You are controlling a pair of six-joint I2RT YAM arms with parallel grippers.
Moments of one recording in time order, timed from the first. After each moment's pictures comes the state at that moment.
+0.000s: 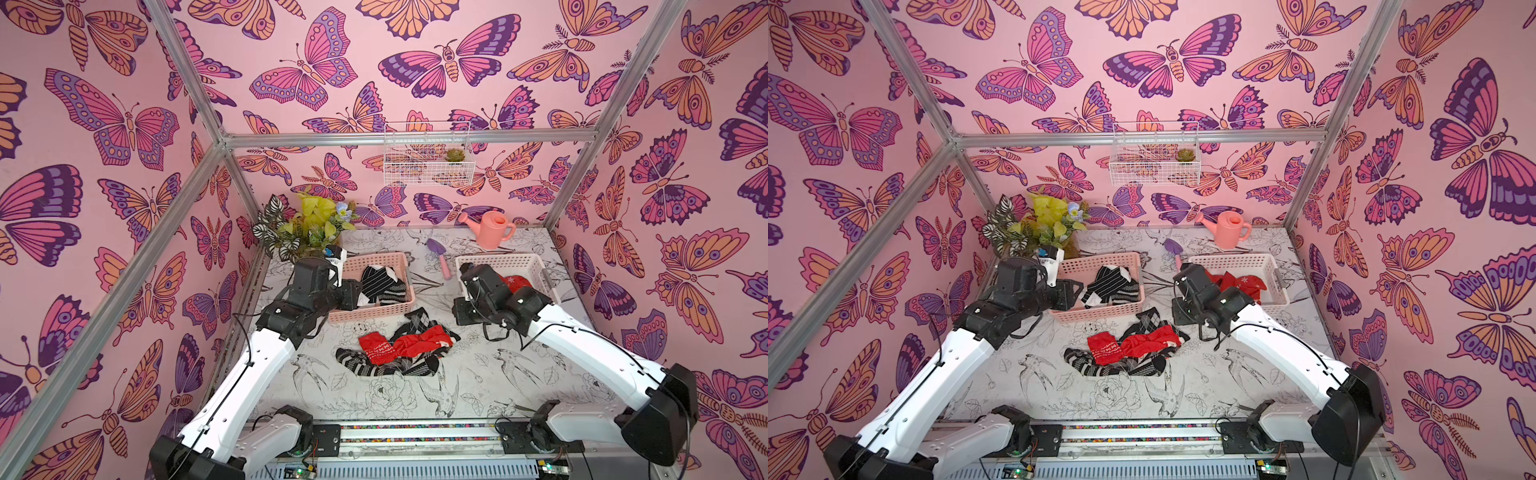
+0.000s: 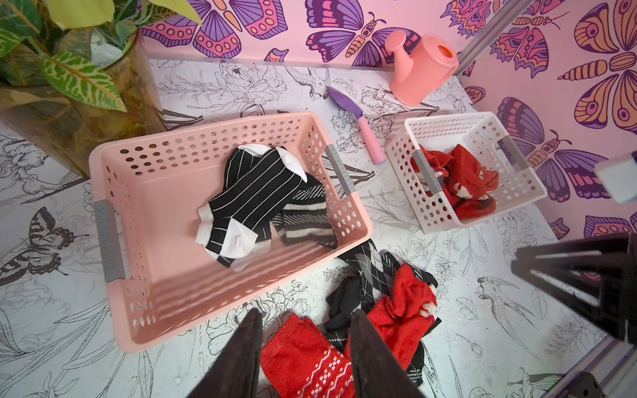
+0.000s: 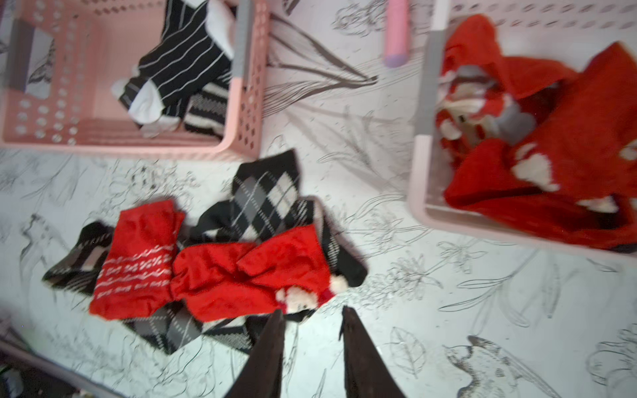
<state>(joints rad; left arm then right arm) -0.36 1.07 1.05 -0.60 0.14 -0.26 0.74 1.30 1.12 -0.80 0.10 0.53</state>
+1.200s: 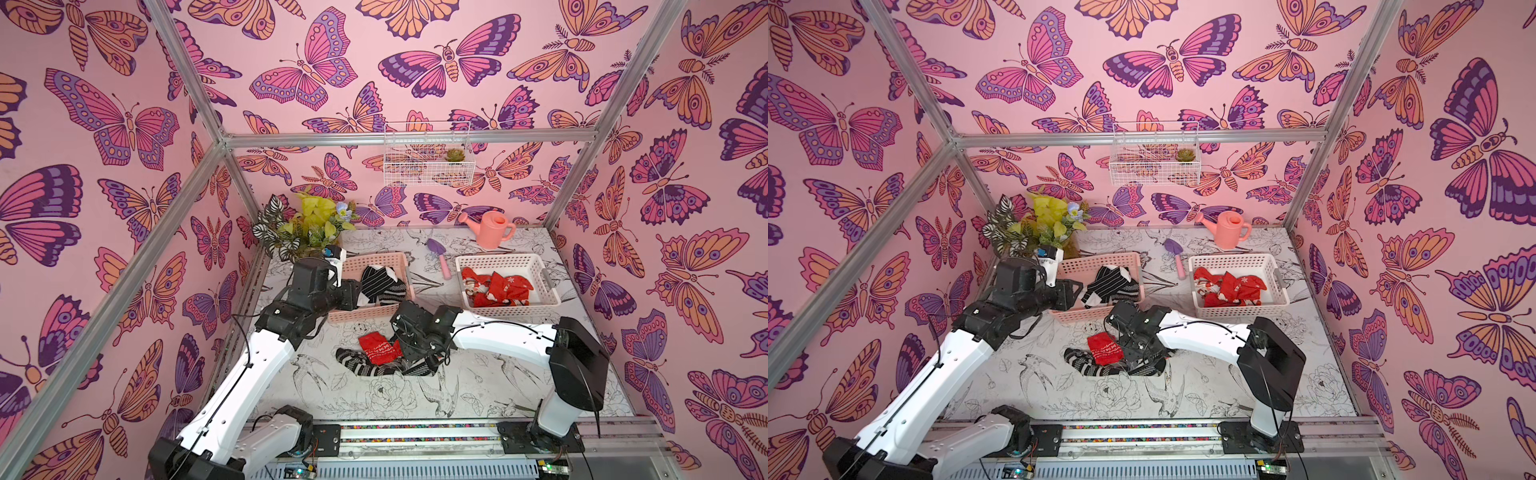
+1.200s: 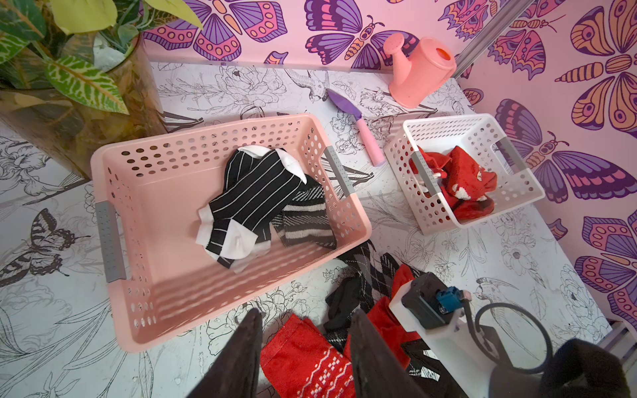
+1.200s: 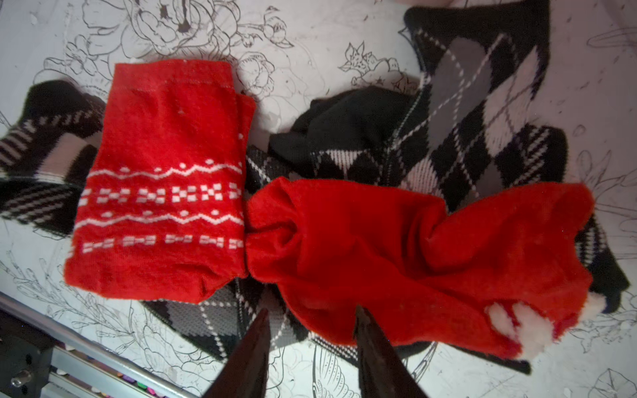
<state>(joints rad) -0.36 1.06 1.05 -0.60 0.14 -0.26 1.04 1.74 1.25 -0.75 0.07 0.66</state>
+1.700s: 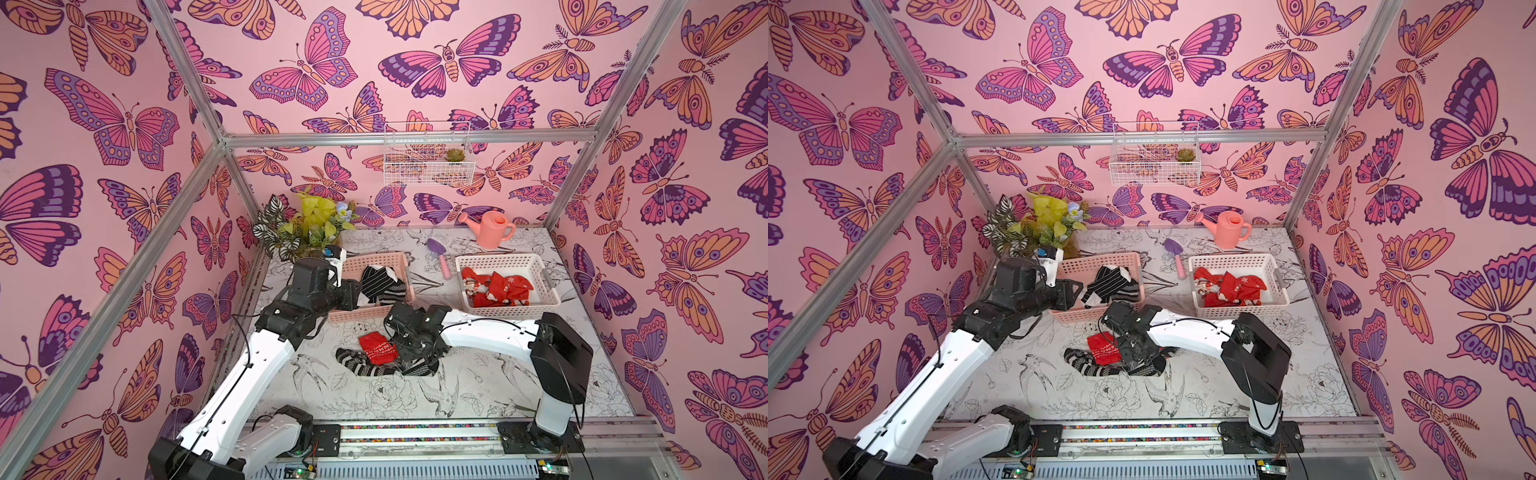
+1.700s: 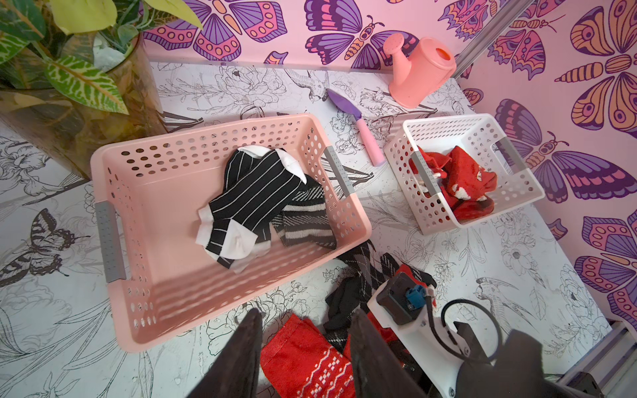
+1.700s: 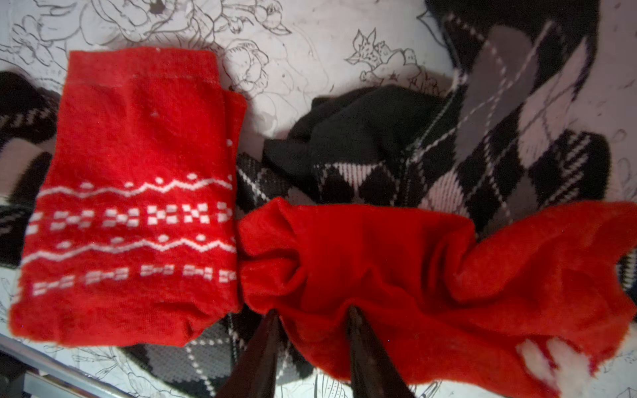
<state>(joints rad) -0.36 1.06 1.05 -0.60 0.14 -0.26 1.04 1.83 1.30 -0.77 0.08 0.66</state>
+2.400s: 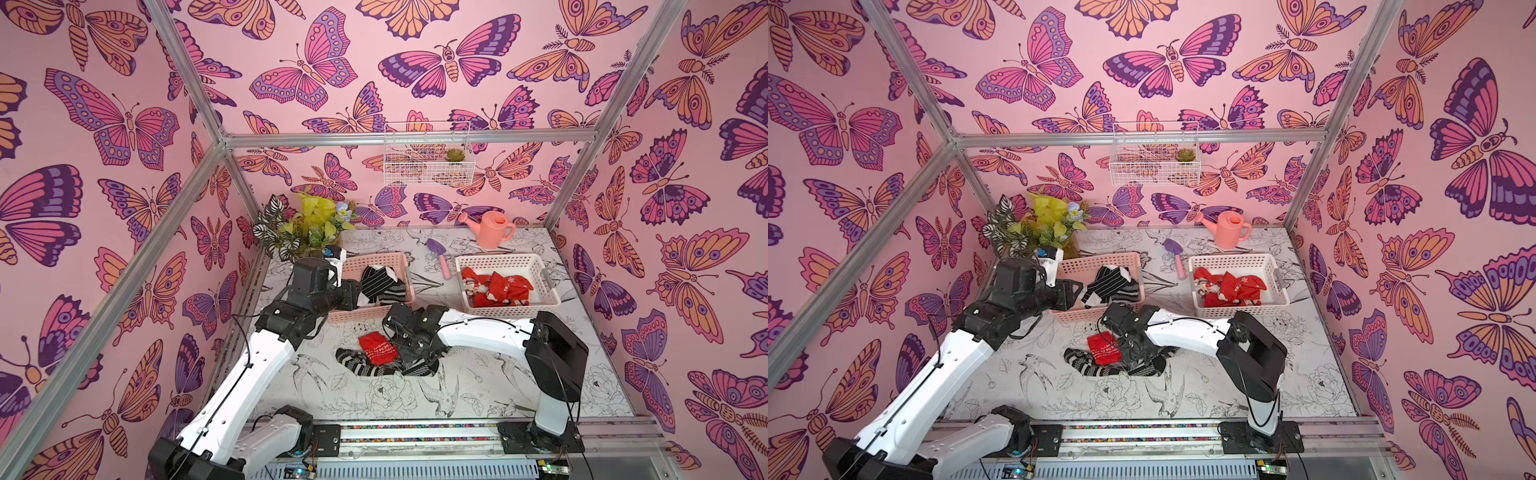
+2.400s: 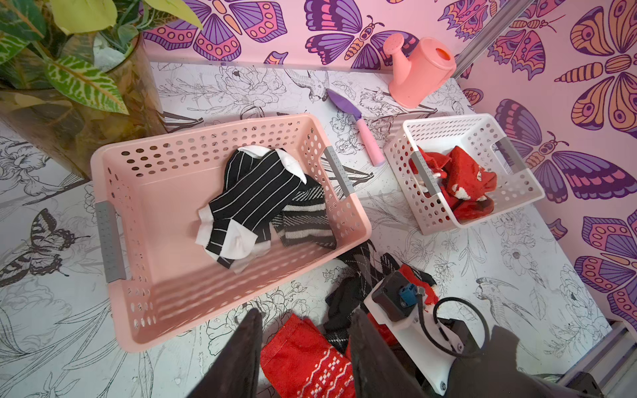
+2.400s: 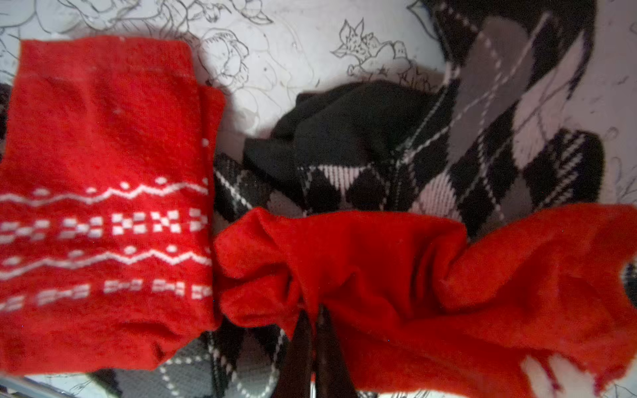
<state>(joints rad) -0.36 1.06 1.05 -0.60 0.14 -0.26 1.04 1.84 1.30 -0.79 0.10 0.65</state>
